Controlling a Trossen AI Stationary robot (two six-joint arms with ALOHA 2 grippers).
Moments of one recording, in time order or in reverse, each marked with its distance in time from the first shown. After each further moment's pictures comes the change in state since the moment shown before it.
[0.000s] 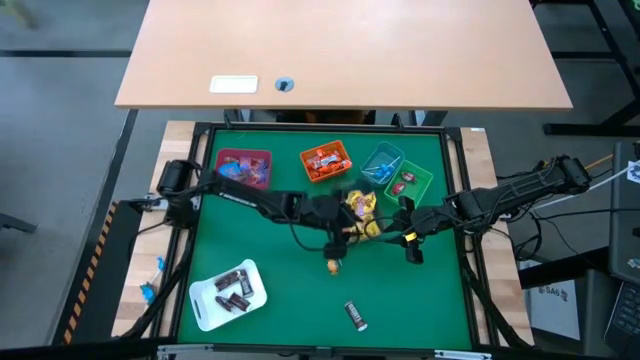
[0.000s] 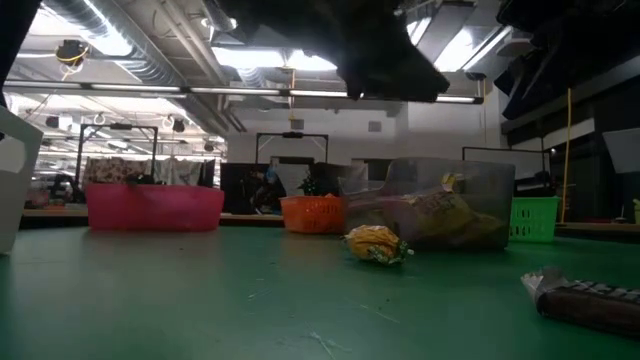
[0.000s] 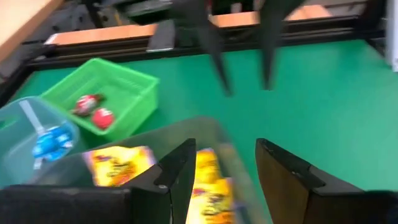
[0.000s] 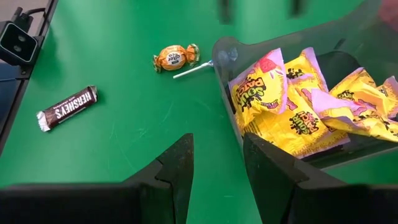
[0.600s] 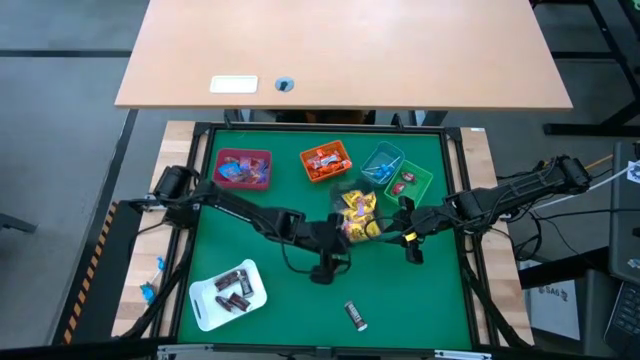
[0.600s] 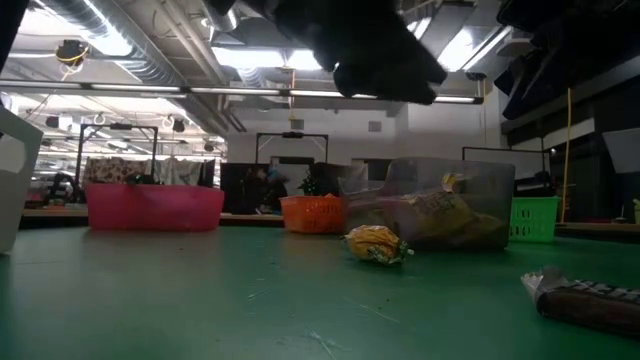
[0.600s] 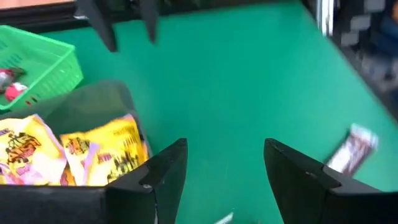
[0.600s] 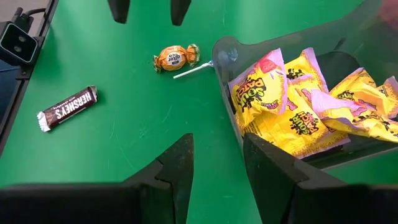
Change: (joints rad) left arm -0.133 0.000 0.000 -0.120 0.023 -0.071; right arm 0.000 0.000 0.000 0.001 0.000 0.000
